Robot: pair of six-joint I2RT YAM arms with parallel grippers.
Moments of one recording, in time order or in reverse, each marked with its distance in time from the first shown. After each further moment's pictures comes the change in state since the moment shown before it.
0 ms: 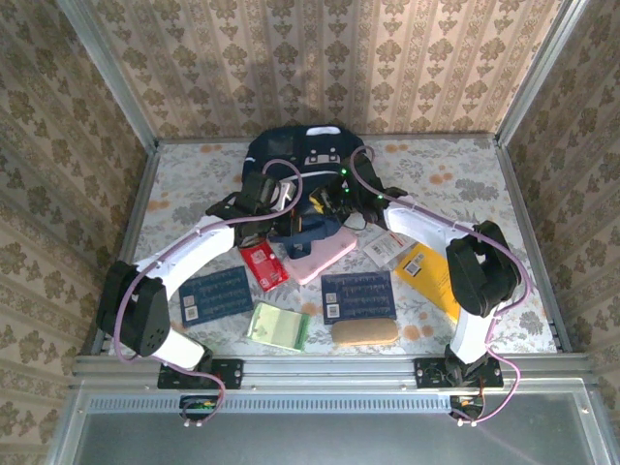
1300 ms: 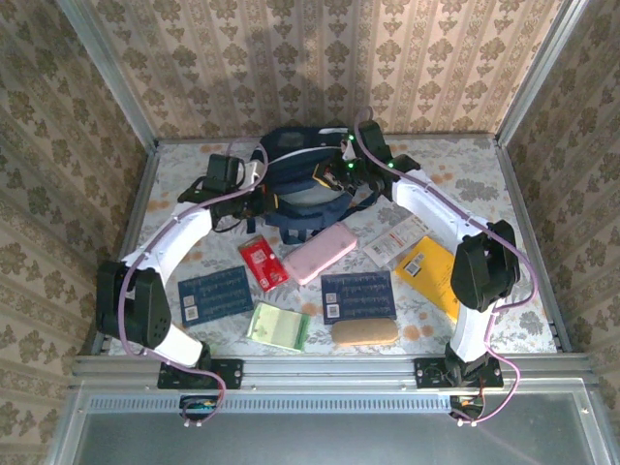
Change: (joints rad) left arm 0.254 0.031 0.075 -0.004 0.174 0.014; right arm -0.064 0.021 0.311 -0.315 -0.071 -0.497
